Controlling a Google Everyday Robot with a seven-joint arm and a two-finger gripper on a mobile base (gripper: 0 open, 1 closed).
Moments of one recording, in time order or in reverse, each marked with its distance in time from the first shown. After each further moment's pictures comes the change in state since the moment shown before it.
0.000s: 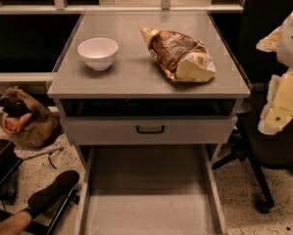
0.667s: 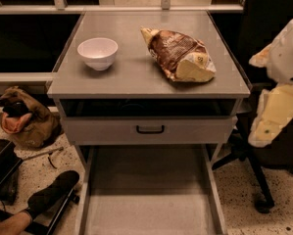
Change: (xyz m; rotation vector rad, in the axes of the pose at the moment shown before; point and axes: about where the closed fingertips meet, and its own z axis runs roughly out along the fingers) arm -0.001 0.013 0.025 -0.044 -0.014 0.025
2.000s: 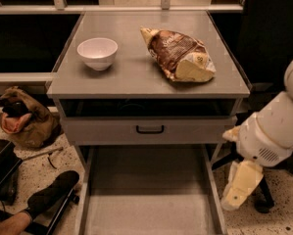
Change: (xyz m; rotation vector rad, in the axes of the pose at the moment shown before) arm 0.028 0.087 0.143 -0.270 -0.104 0.103
